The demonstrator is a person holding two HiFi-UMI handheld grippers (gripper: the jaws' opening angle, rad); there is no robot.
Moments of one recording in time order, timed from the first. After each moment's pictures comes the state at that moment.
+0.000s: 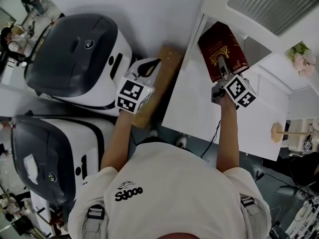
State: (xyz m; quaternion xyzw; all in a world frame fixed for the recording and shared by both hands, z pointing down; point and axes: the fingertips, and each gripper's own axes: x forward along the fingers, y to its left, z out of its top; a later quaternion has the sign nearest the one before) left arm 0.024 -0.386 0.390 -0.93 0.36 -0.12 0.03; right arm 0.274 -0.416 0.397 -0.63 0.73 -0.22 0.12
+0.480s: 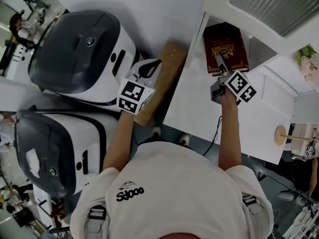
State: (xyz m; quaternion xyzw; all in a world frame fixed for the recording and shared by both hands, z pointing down) left arm 0.026 -0.387 0.404 -0.92 0.37 -0.14 0.02; right arm 0.267 -0.438 0.436 -0.59 0.73 -0.32 0.13
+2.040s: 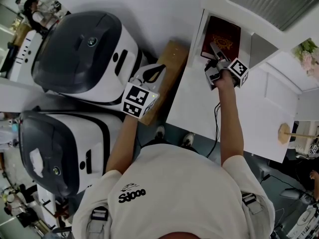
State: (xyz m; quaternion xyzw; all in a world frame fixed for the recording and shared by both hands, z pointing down) left arm 0.035 -0.366 0.418 -0.92 0.36 -0.16 0.01; right arm 0.233 -0.490 0.483 -0.41 0.65 -0.54 0.33
